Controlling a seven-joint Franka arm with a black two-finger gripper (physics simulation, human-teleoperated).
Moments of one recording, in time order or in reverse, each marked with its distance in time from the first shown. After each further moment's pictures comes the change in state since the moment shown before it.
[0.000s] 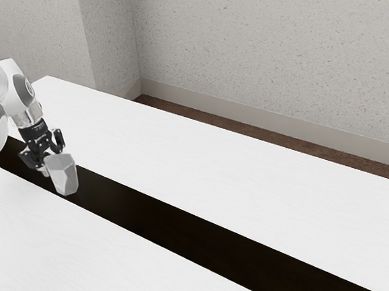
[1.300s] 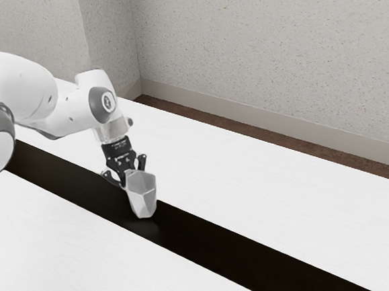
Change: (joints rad) arm -0.284 -0.126 -0.162 -0.101 0.038 -0.009 0.008
